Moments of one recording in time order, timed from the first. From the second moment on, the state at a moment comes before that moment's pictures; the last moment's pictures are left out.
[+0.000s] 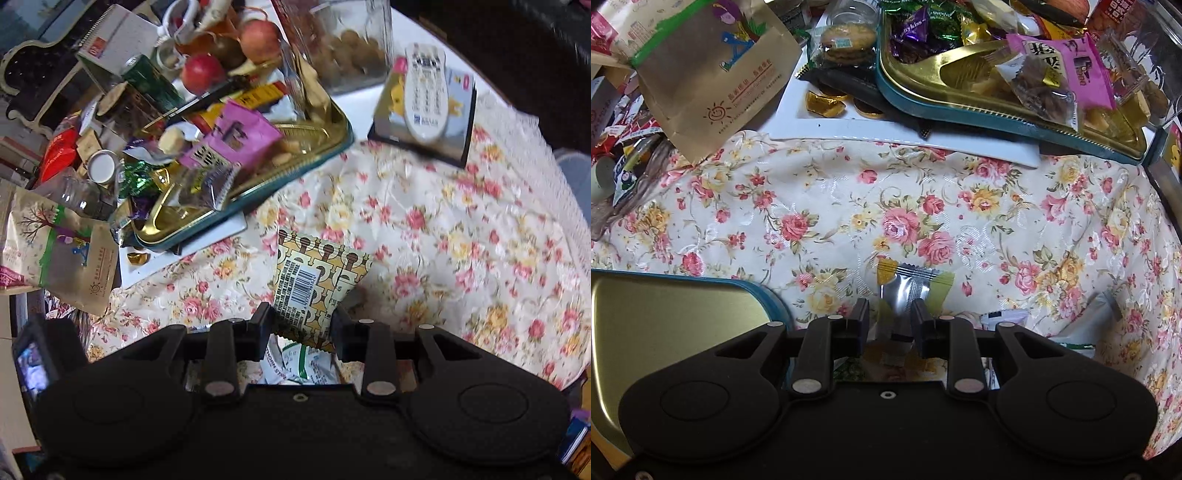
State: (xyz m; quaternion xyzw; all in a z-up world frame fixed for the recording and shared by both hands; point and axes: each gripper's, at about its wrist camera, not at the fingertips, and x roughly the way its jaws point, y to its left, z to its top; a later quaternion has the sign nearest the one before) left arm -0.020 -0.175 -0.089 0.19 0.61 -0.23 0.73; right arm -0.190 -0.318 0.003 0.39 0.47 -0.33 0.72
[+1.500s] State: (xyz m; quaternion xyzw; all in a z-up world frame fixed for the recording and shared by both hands) left arm -0.027 -0.165 -0.066 0.12 0.63 -0.21 0.74; right arm -0.188 -0.318 0.001 0.39 0.49 -0.33 0.71
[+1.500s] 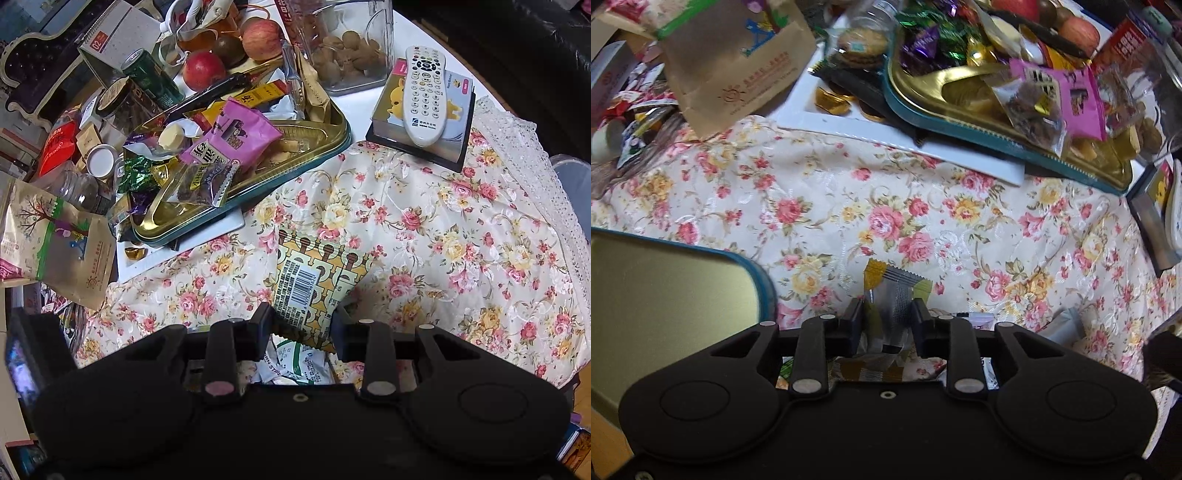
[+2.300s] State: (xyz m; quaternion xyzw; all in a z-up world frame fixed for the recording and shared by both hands) left arm 0.029 -0.063 0.006 0.11 0.59 -0.09 0.80; right arm -0.128 -0.238 -0.025 0.31 0.55 -0.26 0.73
